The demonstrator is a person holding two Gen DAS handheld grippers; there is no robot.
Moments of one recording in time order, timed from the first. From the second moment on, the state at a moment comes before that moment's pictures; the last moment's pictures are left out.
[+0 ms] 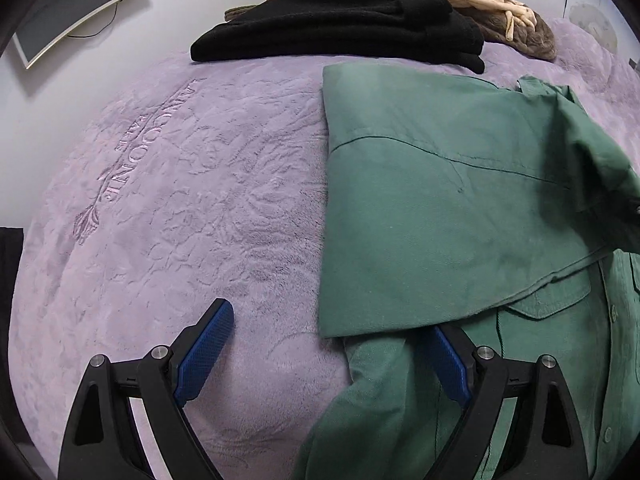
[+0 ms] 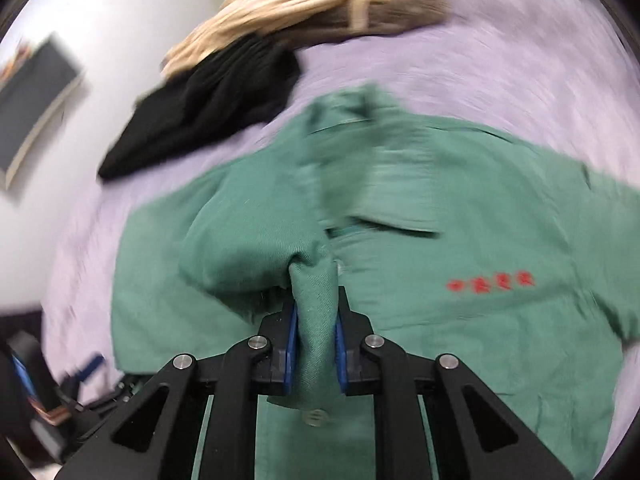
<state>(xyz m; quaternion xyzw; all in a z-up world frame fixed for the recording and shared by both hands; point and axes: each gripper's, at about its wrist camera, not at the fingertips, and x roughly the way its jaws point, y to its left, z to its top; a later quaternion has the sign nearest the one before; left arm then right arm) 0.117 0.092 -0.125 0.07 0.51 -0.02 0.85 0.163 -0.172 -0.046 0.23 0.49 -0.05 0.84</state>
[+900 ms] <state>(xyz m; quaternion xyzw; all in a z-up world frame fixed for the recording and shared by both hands) 0.183 0.094 -0.084 0.03 0.53 -0.08 0.85 0.095 -0.315 -0.099 0.42 0.49 -0.09 0.76</state>
